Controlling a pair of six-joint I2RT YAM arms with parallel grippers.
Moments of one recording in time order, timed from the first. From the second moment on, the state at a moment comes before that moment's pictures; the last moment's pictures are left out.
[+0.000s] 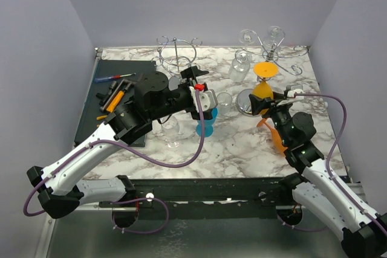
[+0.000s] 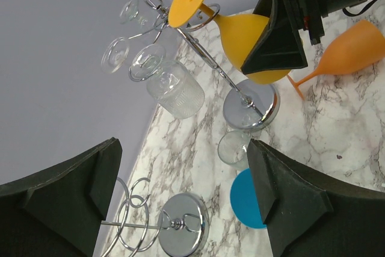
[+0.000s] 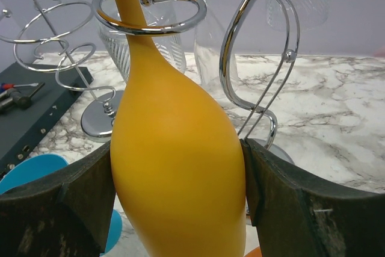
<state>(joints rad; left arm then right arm) -0.91 1.13 1.34 -0.32 0.21 0.65 0.43 0.69 0.48 0.29 0.16 0.12</state>
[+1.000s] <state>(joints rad) -0.90 1.20 1.34 -0.33 0.10 0.49 0.43 0.55 0.54 -0.06 0.20 0.32</state>
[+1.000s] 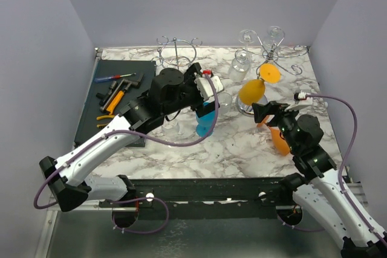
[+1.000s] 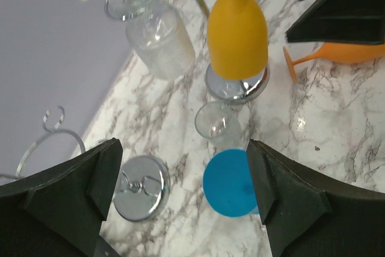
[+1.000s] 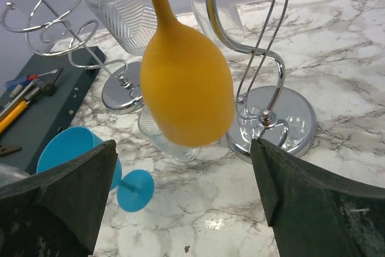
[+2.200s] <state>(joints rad) -0.69 1.42 1.65 -0.55 0.25 0.16 0.43 0.78 1.26 -0.55 0.10 0.36</state>
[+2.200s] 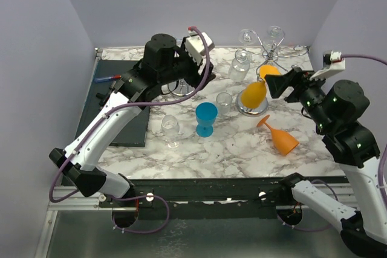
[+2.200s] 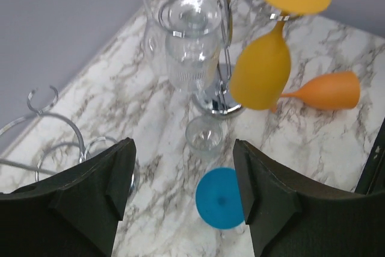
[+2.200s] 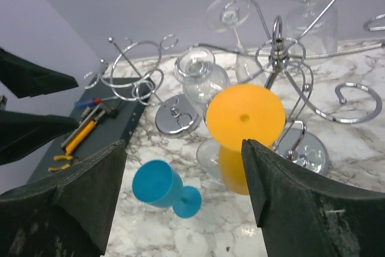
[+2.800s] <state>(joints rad) -0.69 1.72 2.17 -0.51 0.35 0.12 0.10 1.29 1.67 -0.55 0.19 0.27</state>
